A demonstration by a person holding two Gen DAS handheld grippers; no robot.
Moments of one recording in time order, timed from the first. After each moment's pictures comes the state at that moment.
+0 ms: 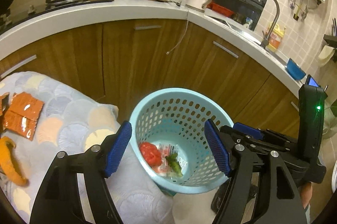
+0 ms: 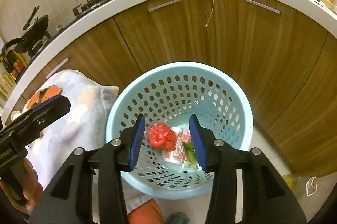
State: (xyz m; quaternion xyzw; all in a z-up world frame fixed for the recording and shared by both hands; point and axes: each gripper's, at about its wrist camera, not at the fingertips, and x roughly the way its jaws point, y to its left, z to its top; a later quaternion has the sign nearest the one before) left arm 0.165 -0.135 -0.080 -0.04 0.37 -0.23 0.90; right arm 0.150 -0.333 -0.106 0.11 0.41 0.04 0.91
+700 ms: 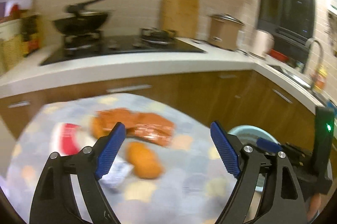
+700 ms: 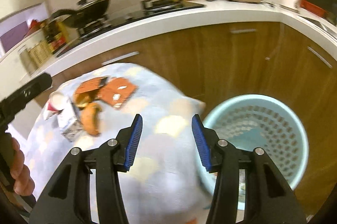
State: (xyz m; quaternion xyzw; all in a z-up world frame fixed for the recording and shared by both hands) left arm 0.081 0.037 -0.003 -0.06 0.25 0.02 0.97; right arm 0.144 -0.164 -0.065 0.04 0.36 0.20 0.91
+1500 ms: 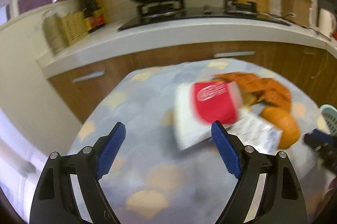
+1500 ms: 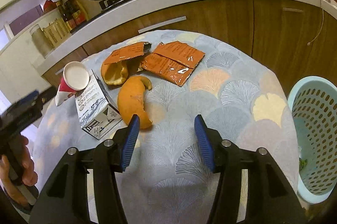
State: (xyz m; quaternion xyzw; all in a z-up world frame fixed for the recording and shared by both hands) left arm 0.068 0.179 -0.060 0.00 0.34 0.23 0.91; right arm 0.152 -0.063 -0.121 0.04 0.40 0.26 0.88
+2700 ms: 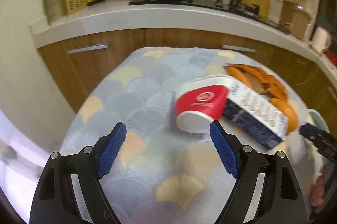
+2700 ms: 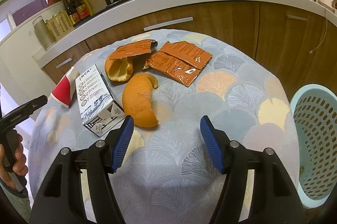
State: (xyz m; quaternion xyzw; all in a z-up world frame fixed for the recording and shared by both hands) left arm 0.035 0.239 -0.068 -0.09 0.36 0.15 0.92; right arm 0.149 -0.050 -0.123 0.02 0.40 0.26 0.88
